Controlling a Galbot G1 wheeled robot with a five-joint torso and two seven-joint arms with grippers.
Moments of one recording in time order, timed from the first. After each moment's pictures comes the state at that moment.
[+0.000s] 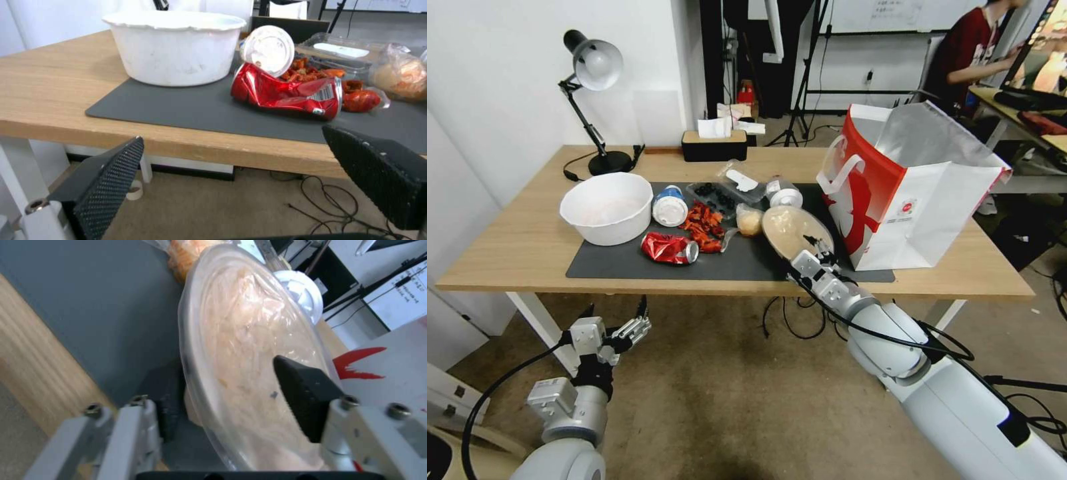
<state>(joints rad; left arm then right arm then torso) 1.73 -1.54 -0.66 -2.27 -0.24 0.17 -0.03 -0.97 0.95 0.00 2.06 -0.12 -0.66 -0.06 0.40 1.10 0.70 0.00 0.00</state>
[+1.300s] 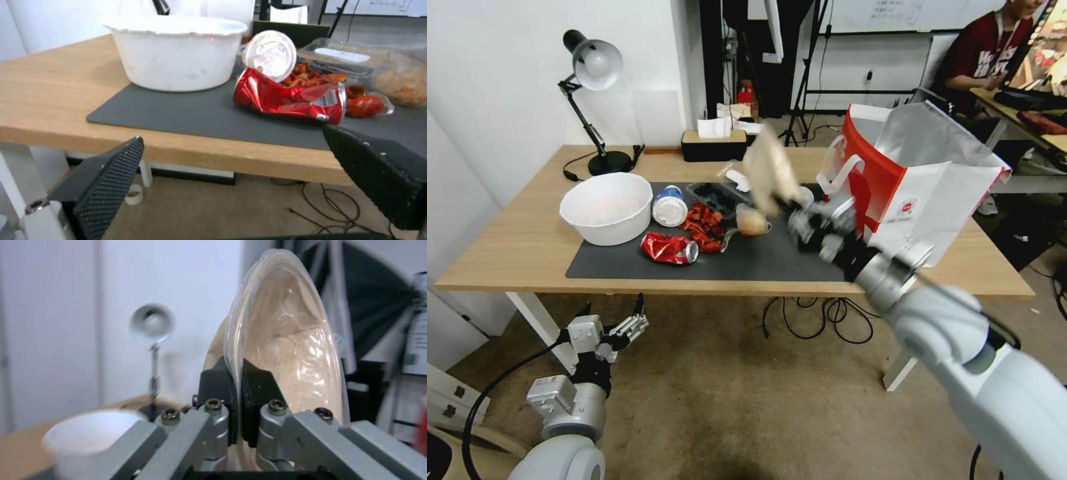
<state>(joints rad) 1.72 -1.53 -0.66 -2.26 -0.24 0.16 -0.03 -0.88 0.88 0.27 2.21 0.76 -0.20 0.08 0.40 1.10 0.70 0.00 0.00</state>
